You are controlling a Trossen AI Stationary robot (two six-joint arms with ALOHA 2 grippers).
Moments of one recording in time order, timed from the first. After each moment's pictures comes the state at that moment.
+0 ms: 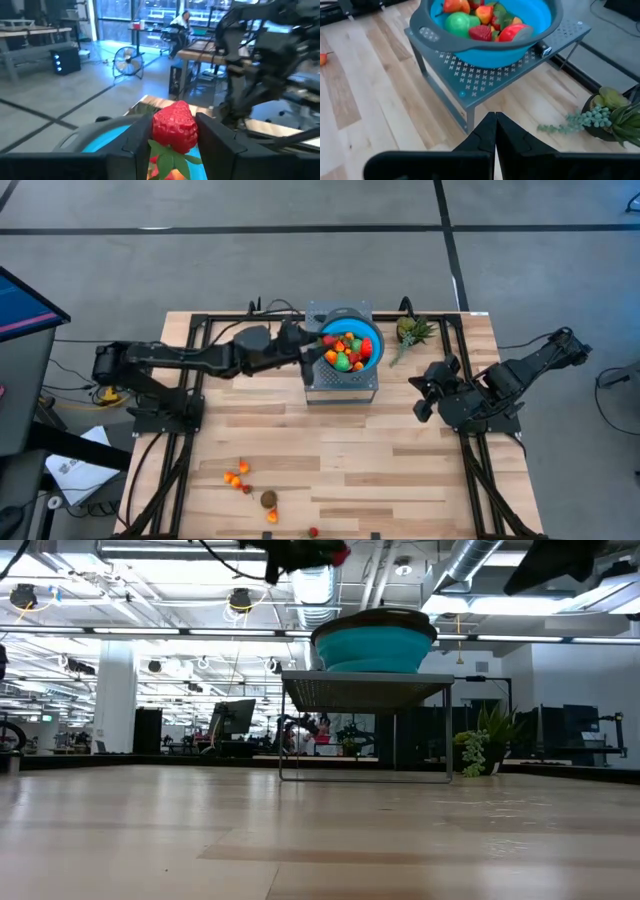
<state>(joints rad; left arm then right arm) 0.10 1.41 1.05 0.30 -0.28 -0.06 0.51 0.94 0.98 -1.09 0.84 0.89</state>
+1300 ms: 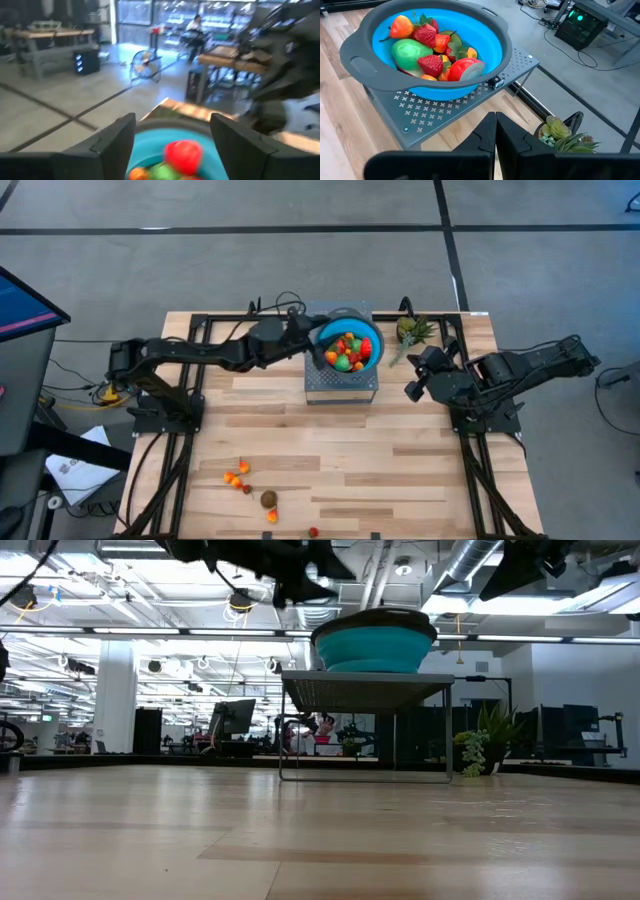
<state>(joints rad) 0.19 1.52 1.05 0.43 -0.30 -0.07 0.29 0.94 0.98 -0.98 0.92 0.58</state>
